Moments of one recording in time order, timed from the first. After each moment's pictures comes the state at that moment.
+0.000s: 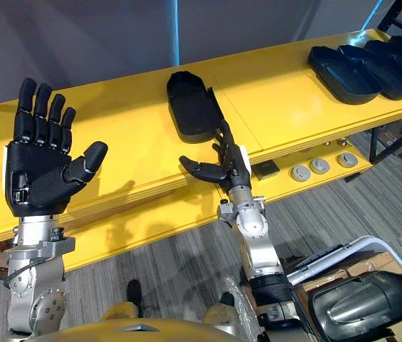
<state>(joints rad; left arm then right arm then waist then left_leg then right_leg) 0.27 0.08 0.02 -0.51 -0.47 -0.33 -0.10 -0.15 -0.19 0.09 0.10 0.16 -0.10 -0.02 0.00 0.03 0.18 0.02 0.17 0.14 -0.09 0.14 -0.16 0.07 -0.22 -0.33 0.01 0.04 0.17</state>
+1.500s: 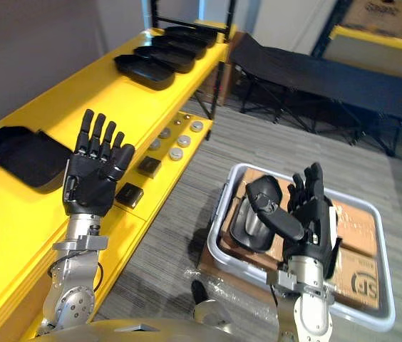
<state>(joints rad) 0.24 0.03 -0.19 -0.39 -0.70 -0.24 0.00 0.45 -0.07 -0.20 -0.45 0.35 -0.16 -0.01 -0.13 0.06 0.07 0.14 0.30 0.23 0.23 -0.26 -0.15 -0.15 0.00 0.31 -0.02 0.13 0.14</state>
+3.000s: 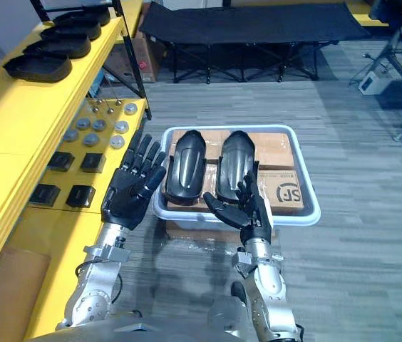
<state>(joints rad) 0.23 0.06 -0.31 -0.21 -0.79 -0.21 -0.18 0.26 -0.14 0.08 0.00 0.33 -0.20 -0.13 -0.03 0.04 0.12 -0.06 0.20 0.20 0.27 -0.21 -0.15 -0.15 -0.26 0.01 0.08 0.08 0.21</state>
